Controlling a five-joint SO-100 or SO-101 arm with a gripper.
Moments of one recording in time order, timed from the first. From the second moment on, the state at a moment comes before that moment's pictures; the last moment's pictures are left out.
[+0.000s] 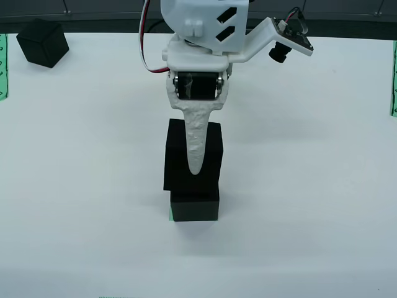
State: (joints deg) arm -3.9 92.8 84.6 90.0 -2.0
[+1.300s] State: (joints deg) arm -3.1 94.0 87.9 89.6 -1.4
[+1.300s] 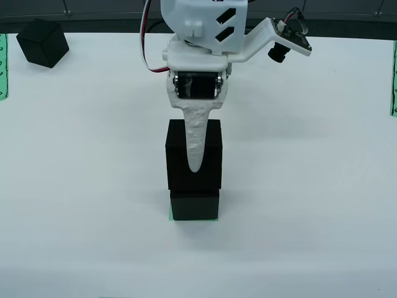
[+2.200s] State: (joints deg) arm -2.9 90.6 86.0 89.8 -1.5
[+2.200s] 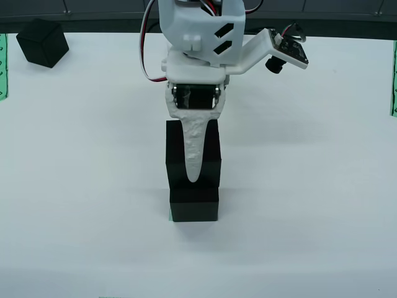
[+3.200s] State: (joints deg) arm 1.2 105.8 87.9 89.9 -10.7
